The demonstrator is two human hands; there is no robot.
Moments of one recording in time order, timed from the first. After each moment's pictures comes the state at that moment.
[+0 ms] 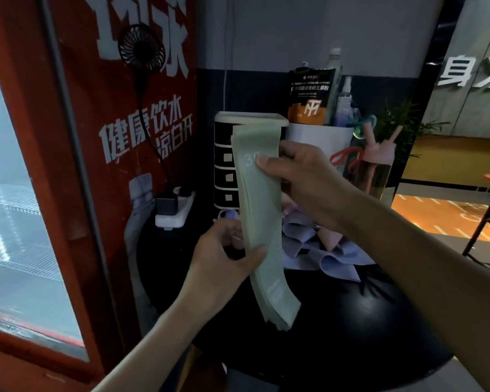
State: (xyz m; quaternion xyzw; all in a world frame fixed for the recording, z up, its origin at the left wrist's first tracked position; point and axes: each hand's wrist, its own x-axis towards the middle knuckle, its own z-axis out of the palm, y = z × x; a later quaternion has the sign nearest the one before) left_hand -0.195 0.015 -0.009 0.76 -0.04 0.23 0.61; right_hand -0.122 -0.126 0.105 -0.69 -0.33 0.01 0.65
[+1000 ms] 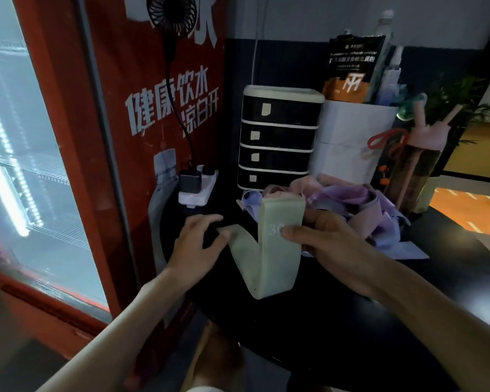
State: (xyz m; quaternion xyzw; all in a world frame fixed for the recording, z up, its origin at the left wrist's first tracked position) left_hand -0.154 0.108 -0.078 0.87 0.06 0.20 0.44; right_hand -0.130 -0.132 0.003 -0.68 -0.26 0.17 0.66
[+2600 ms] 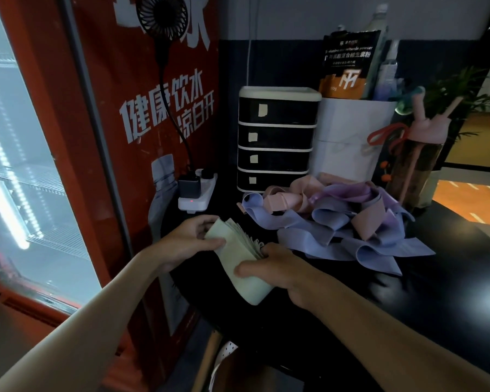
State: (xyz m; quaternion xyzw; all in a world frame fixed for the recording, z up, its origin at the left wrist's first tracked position) left_hand -0.116 0.159 -0.070 0.80 0.00 -0.02 0.60; right_hand -0.127 -0.062 -0.040 -0.81 -0.12 0.26 0.51
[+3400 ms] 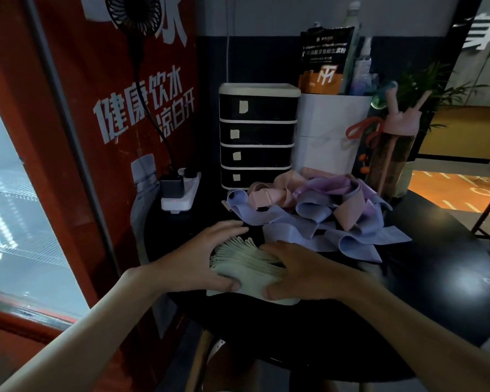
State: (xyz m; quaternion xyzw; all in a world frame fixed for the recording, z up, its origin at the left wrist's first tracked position) left_hand -0.144 0.117 -0.058 0.91 -0.22 0.01 0.34; right_hand -0.116 -0.128 -0.035 -0.91 -0.32 0.17 0.20
